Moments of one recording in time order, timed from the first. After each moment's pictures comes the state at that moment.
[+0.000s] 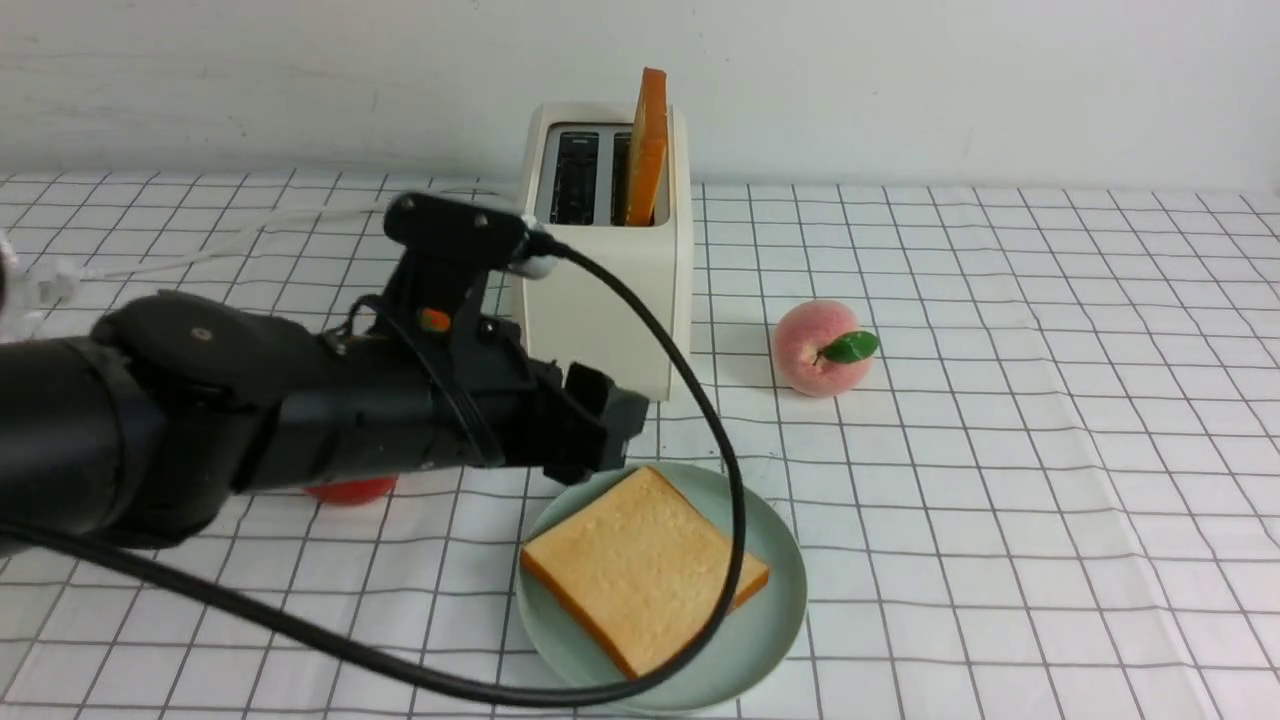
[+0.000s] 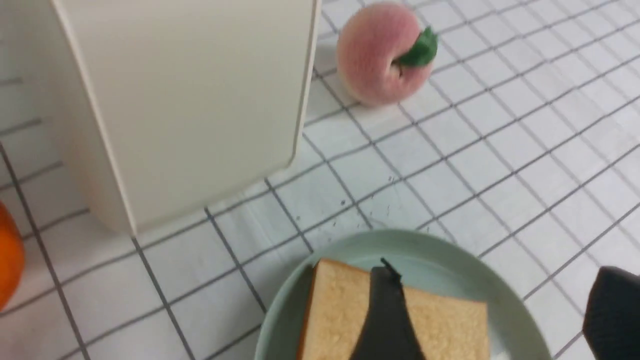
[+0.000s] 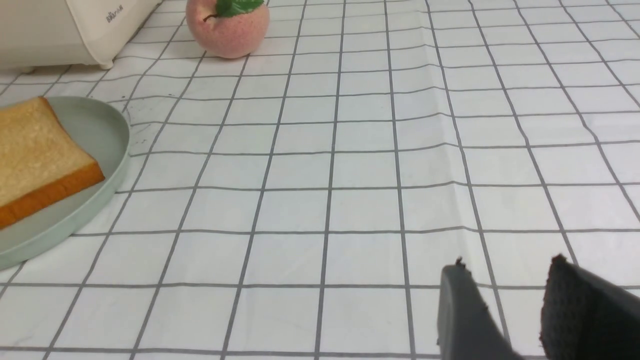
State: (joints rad) right arm -0.02 -0.02 0.01 0.23 0.41 -0.10; left arm -0.48 1.43 -0.89 -1.27 0.15 1.16
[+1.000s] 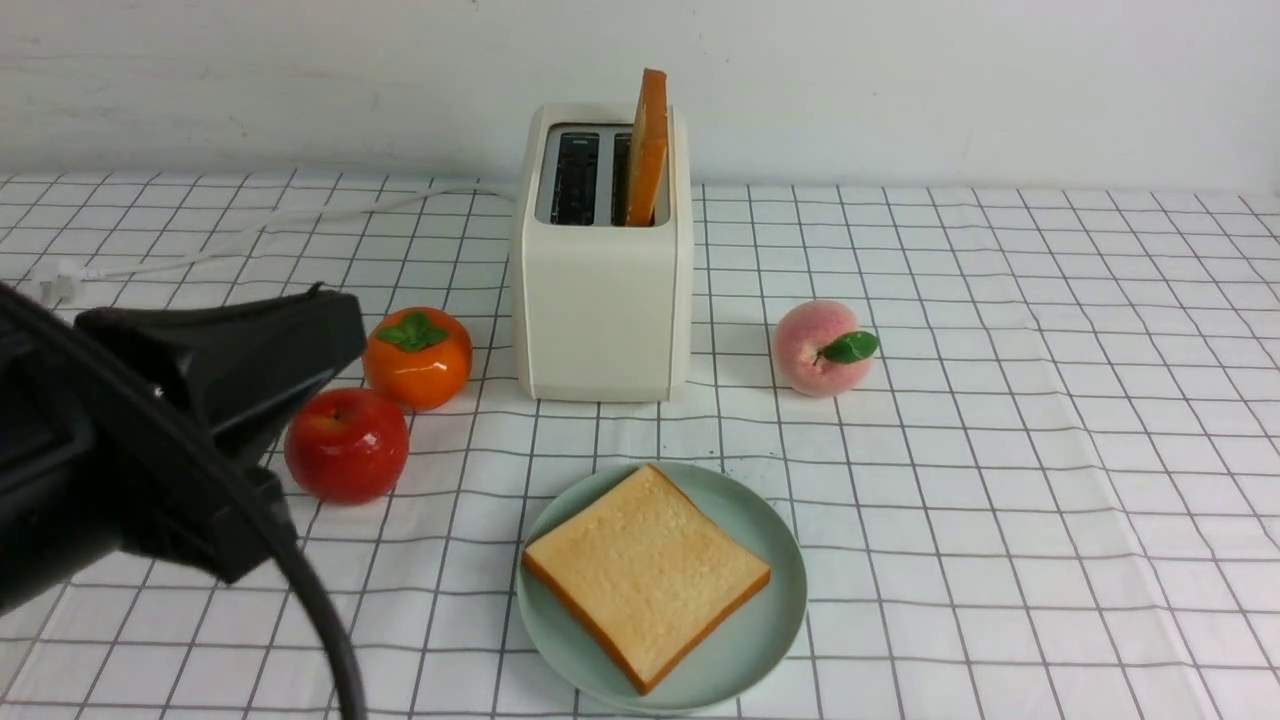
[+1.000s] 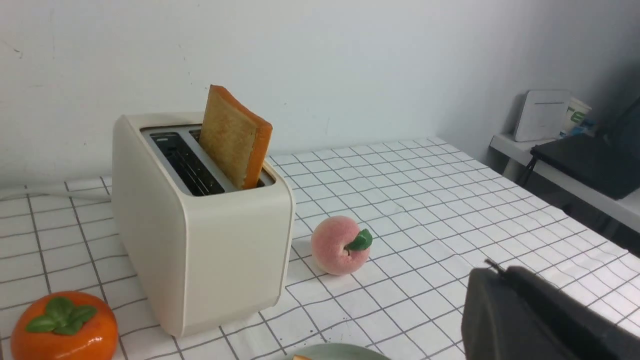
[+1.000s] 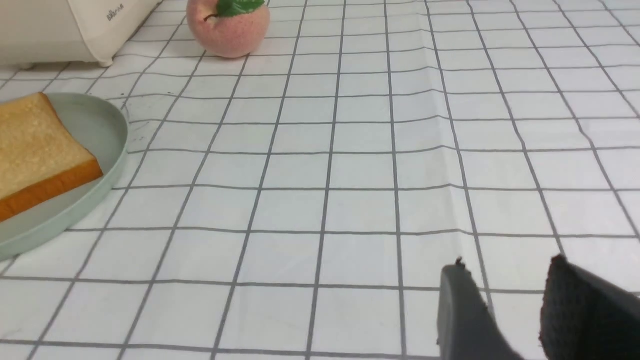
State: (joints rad) right arm -0.02 -0.02 0.02 0.20 0.39 -0.12; left arm -0.48 0.70 -0.58 -1.21 0.08 1.01
